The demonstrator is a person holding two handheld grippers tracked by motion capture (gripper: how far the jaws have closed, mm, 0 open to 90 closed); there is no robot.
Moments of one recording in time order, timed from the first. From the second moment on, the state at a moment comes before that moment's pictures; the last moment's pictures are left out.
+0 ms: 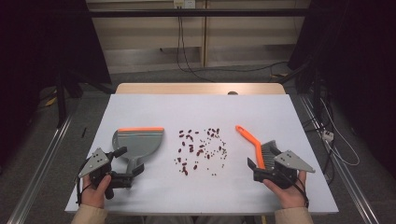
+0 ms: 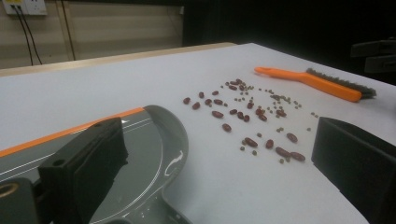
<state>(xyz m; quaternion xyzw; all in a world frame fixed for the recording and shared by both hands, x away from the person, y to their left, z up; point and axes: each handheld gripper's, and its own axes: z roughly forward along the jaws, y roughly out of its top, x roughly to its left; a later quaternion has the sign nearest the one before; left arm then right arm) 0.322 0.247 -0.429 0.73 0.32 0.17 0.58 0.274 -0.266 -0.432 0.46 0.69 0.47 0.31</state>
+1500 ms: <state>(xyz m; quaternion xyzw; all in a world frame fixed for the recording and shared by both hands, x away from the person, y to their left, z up) 0.323 0.248 -0.431 0.73 0.32 0.16 0.58 0.388 -0.283 -0.441 0.59 0.74 0.27 0.15</state>
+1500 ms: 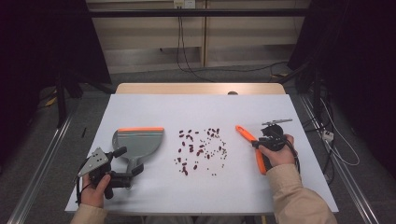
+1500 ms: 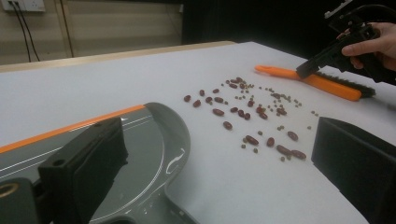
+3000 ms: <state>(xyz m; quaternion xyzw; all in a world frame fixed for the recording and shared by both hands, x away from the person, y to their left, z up) 0.321 0.248 -0.428 0.73 0.32 0.17 0.58 0.385 -0.287 -0.431 0.60 0.72 0.29 0.17</state>
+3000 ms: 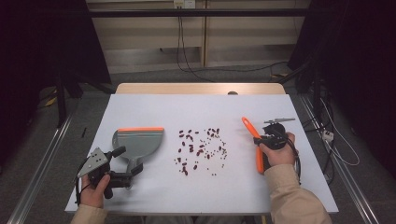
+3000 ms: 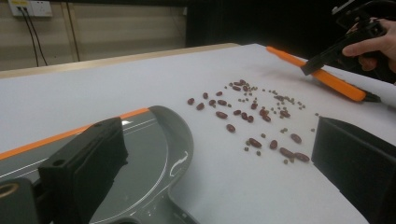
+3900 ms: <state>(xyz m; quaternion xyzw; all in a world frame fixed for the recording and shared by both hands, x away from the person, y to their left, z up) 0.326 0.228 -0.407 0.72 0.31 0.17 0.60 0.325 -0.312 -0.400 0.56 0.56 0.56 0.24</state>
